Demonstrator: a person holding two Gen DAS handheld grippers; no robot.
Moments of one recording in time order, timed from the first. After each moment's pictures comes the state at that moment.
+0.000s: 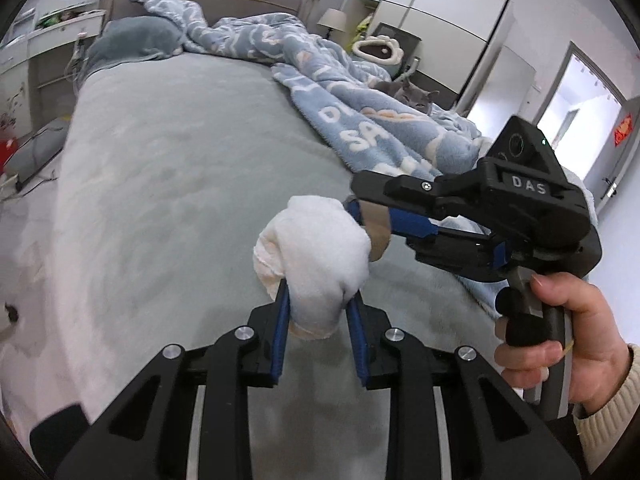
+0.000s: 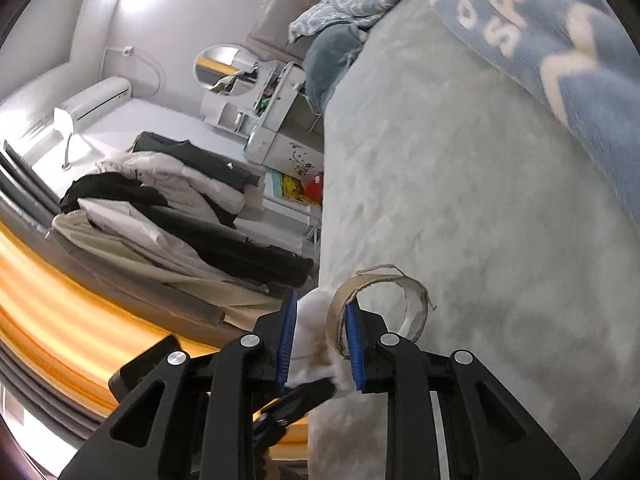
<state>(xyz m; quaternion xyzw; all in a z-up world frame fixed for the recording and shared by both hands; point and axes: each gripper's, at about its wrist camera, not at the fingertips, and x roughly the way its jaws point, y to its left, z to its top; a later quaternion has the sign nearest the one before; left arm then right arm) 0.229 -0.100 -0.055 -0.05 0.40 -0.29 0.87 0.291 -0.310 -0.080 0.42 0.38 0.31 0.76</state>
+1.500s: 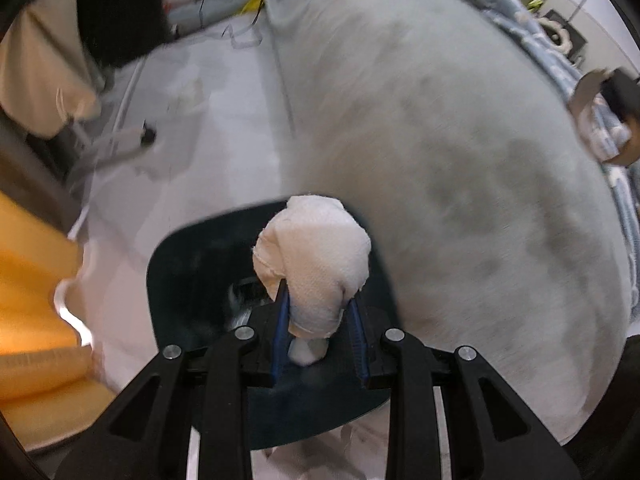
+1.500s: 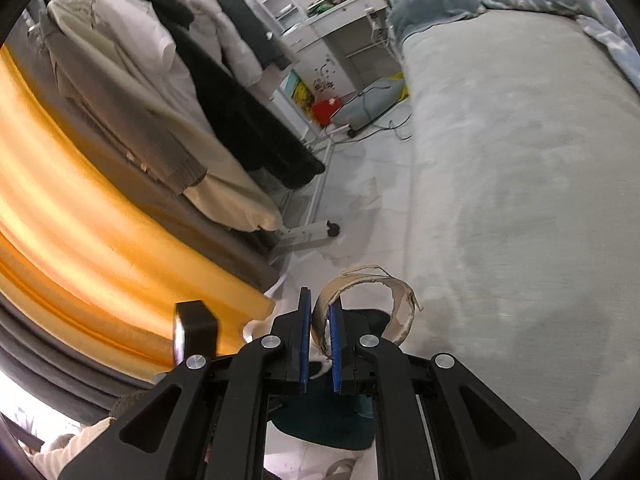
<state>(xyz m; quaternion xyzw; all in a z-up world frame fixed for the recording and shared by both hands) 0.155 0.143 -0.163 -0.09 0.57 -0.04 0.81 0.230 -0.058 -0.054 0.15 0.44 0.36 0.81</state>
